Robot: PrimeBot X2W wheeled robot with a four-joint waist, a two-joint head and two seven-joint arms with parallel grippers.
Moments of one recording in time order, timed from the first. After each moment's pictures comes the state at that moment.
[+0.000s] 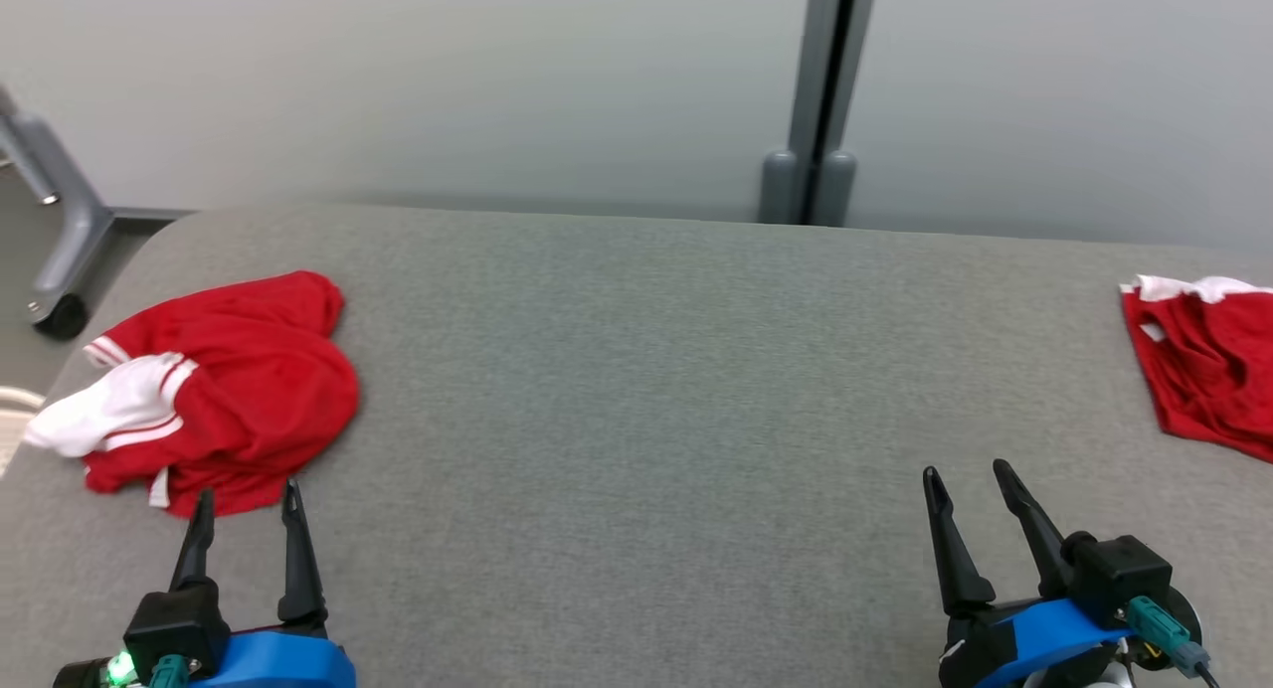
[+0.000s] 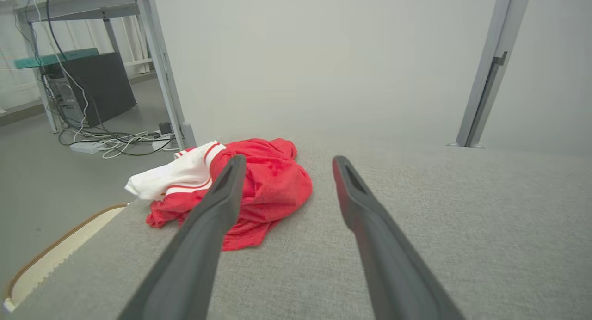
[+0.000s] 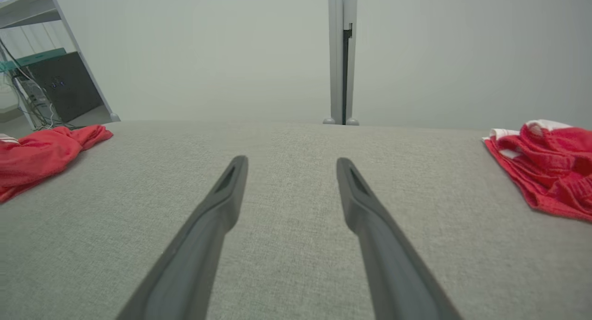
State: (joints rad) left arm 0.00 0.07 0.09 0.28 -0.05 -0.03 -0.26; right arm -0.08 -0.05 0.03 0.33 0.14 0.13 -0.26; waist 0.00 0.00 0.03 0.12
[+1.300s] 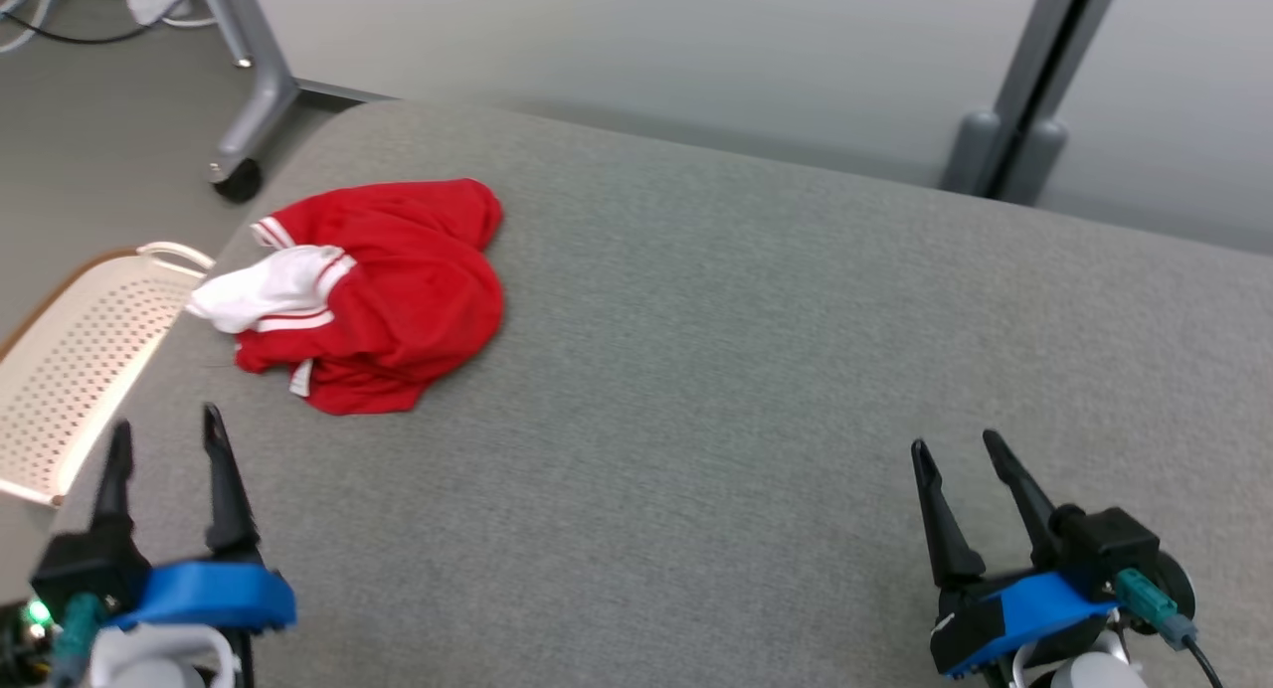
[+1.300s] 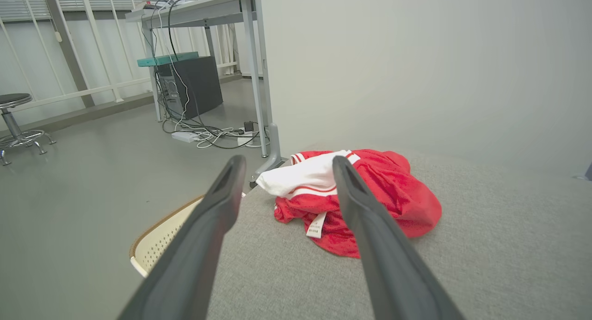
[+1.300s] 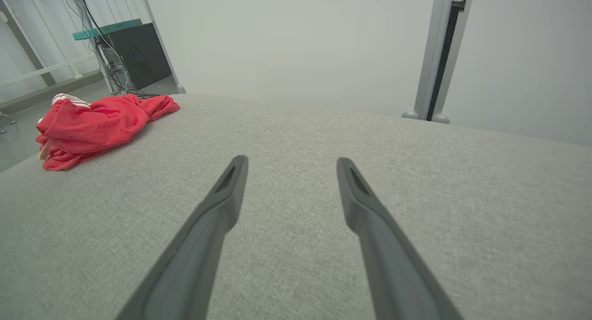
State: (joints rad) left arm -0.10 0.10 0.16 0.28 -0.09 -0.02 -0.26; right arm -0.12 -0.05 0.05 0.34 0.11 0.13 -0.26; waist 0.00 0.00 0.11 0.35
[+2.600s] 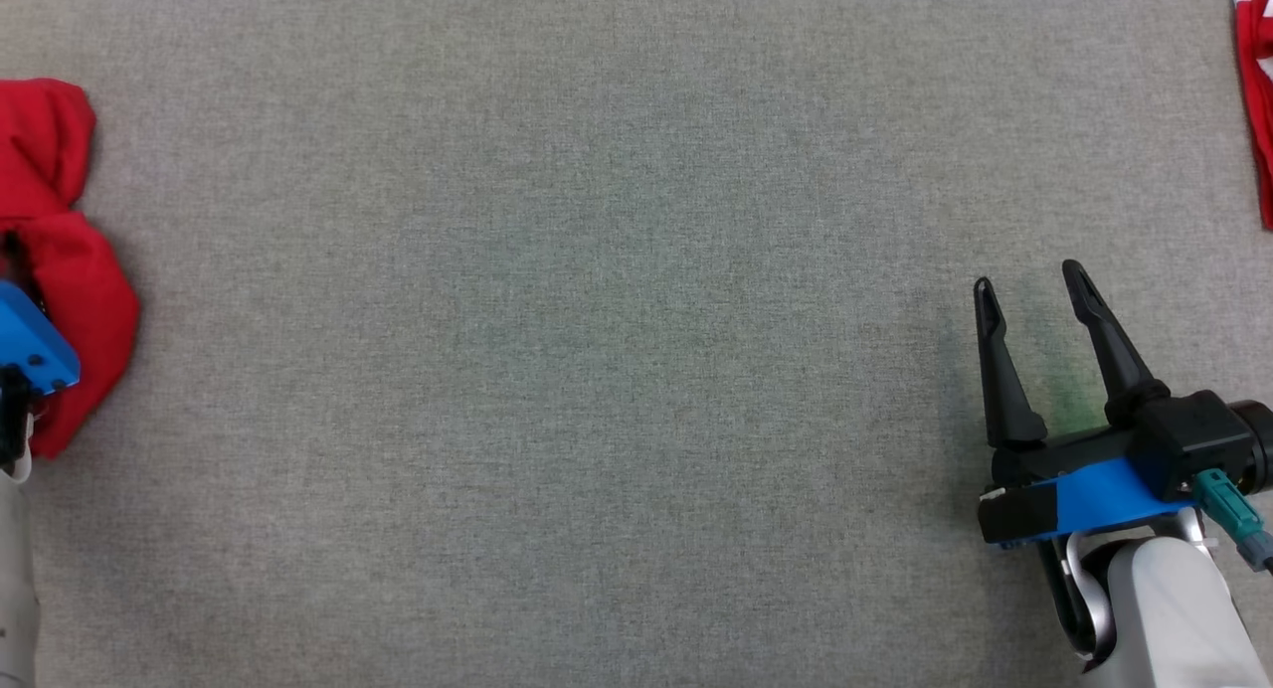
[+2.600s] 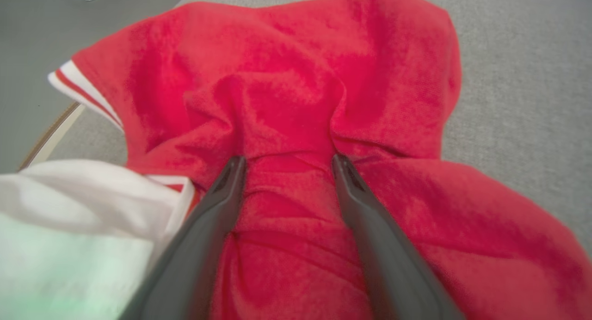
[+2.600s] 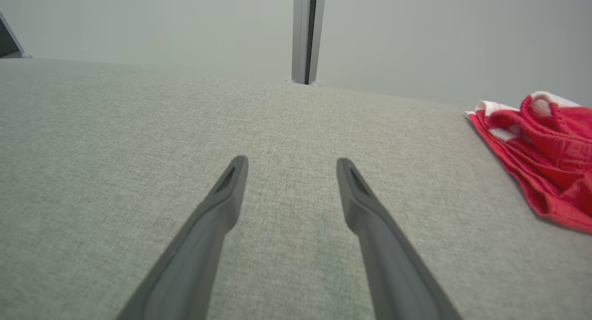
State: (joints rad) left arm -0.81 0.40 0.18 1.04 -0.20 -0.12 0.09; right arm -0.26 -0.07 -0.03 0.14 -0.02 0.13 -0.24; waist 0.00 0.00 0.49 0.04
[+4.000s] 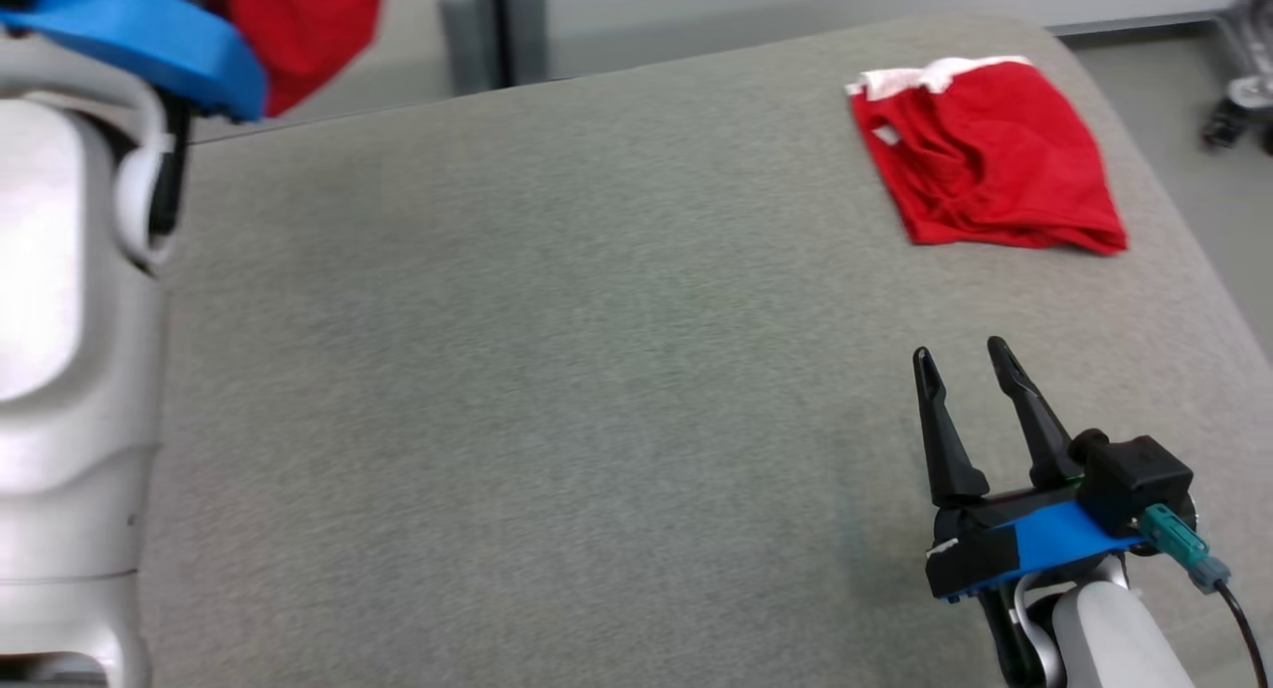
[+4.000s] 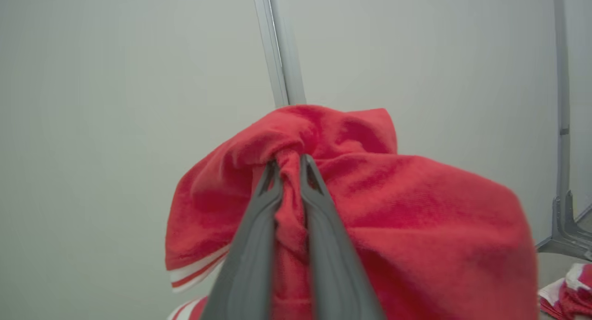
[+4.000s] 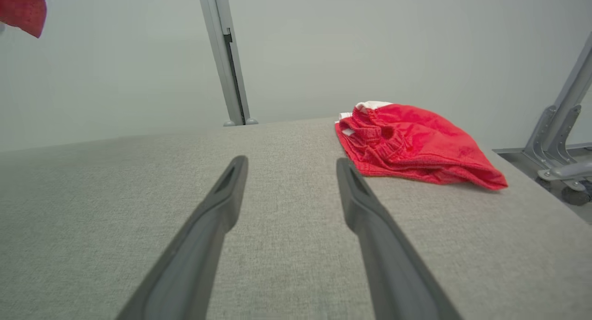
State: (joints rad) left arm -0.97 0.31 -0.20 0.47 -0.18 -0.13 -0.09; right arm -0.22 -0.05 0.05 0.26 0.16 0.13 -0.26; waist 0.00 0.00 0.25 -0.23
